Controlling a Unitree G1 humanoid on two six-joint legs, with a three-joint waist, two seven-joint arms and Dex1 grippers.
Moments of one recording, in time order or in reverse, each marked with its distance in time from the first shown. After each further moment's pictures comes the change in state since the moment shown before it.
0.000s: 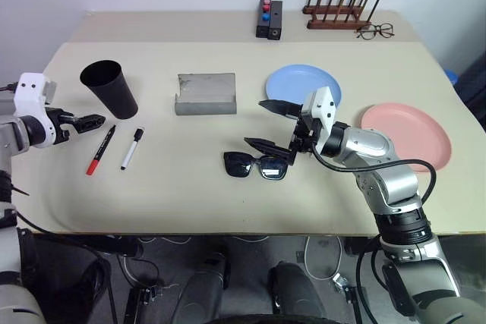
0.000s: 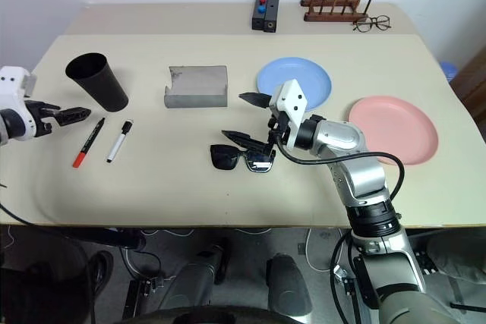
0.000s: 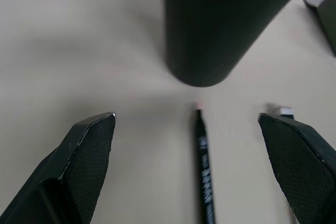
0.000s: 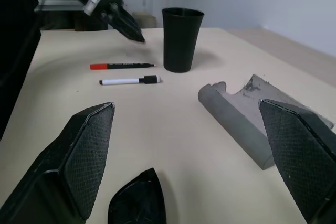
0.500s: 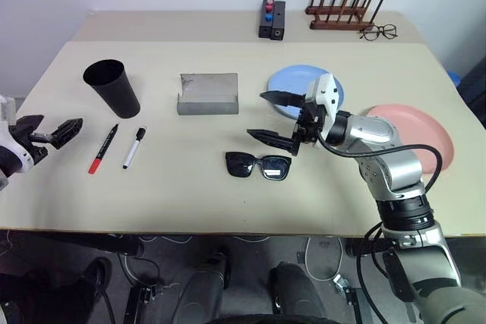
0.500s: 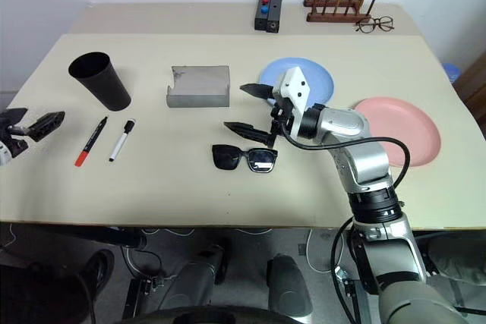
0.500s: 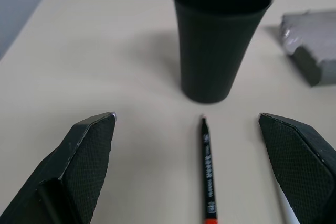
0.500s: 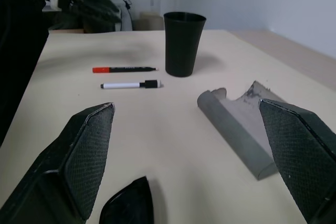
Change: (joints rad) left arm 0.523 -0.024 0.420 -0.574 -0.248 0.000 0.220; right arm -0.093 -0.011 -0.019 0.097 0.011 0.017 0.063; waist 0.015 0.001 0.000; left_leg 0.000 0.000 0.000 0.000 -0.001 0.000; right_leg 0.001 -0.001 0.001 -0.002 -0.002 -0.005
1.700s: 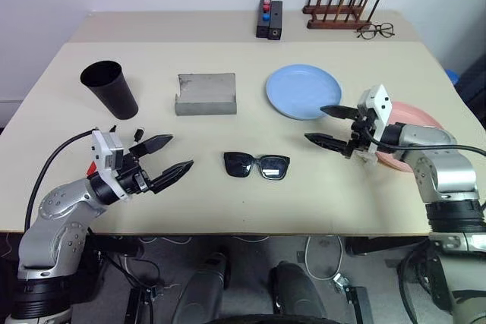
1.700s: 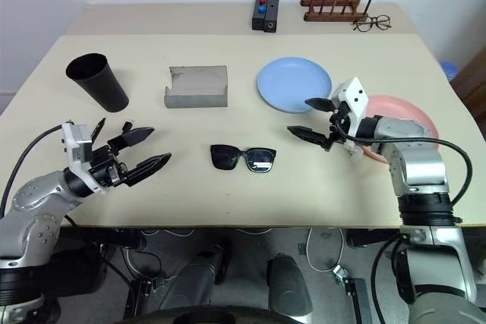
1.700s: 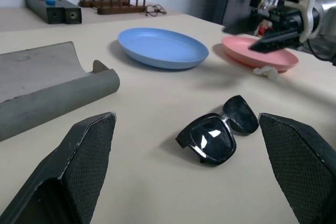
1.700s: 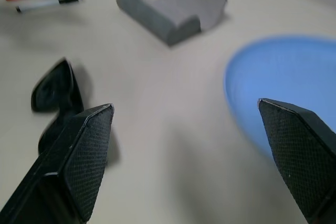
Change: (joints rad) left arm 0.216 -0.356 -0.231 -0.384 -0.141 -0.378 -0.364; right arm 0.062 -0.207 -0.146 0.235 -0.037 -0.031 0.108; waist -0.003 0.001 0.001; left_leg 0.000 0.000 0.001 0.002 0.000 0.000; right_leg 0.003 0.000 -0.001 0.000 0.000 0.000
